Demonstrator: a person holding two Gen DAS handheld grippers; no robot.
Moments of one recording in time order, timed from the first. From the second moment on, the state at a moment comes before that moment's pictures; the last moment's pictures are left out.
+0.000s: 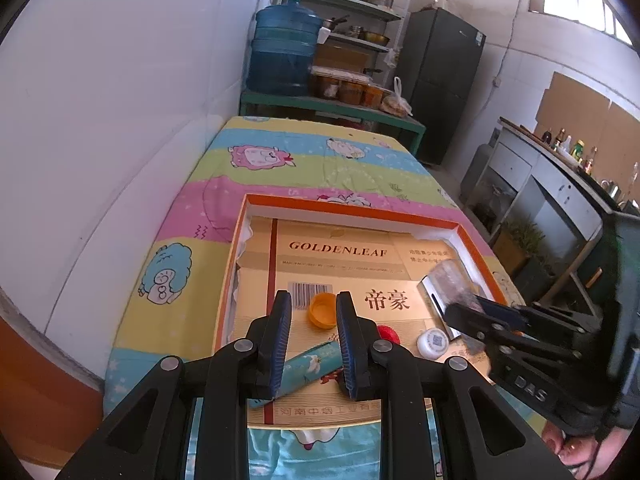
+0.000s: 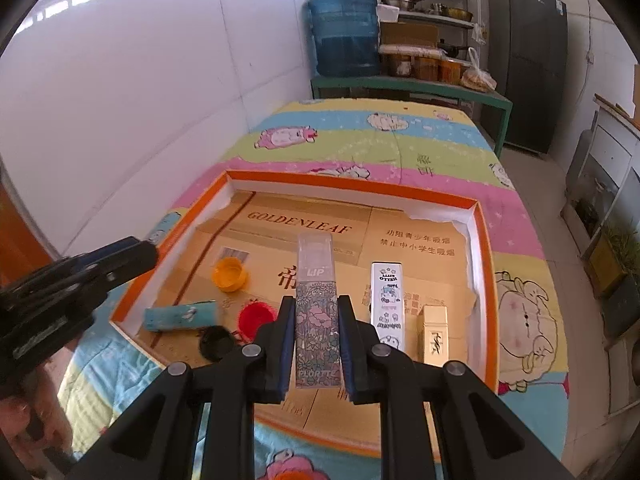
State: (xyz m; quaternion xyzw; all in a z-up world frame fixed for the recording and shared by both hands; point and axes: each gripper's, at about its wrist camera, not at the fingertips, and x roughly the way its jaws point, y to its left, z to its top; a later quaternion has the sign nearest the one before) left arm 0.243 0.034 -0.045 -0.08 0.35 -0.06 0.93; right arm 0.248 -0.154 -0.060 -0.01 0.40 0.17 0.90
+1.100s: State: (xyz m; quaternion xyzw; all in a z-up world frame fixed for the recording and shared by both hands) left arm 0.248 0.044 -0.056 -0.14 0.35 -0.11 0.92; right arm 0.281 -0.137 -0.089 -0.03 0.42 0.15 0.89
